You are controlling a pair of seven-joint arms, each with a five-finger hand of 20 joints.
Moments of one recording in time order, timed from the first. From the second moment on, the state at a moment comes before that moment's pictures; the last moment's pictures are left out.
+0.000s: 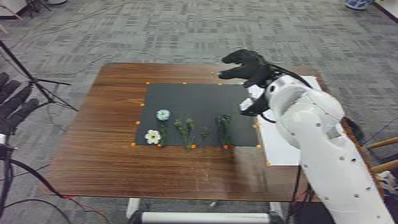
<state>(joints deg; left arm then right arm) 140.3 -48.1 -125.2 -123.7 2.9 10.0 16.6 -74.5 -66.3 71.3 -110.4 -118.8 -21.6 23.5</state>
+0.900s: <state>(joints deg) 145.9 -50.9 -128.7 -125.8 1.3 10.0 19.5 -95.1 -49.4 84.5 -106.9 -135.9 -17.9 33.9</state>
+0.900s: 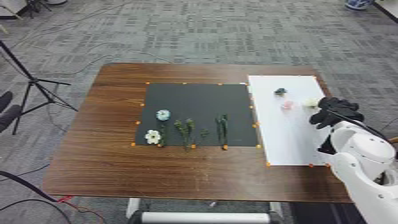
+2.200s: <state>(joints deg) 147.2 -51.7 -129.1 -126.7 0.9 10.8 20.0 -80.9 -45.9 73.6 -90.1 -134.8 -18.8 40.3</state>
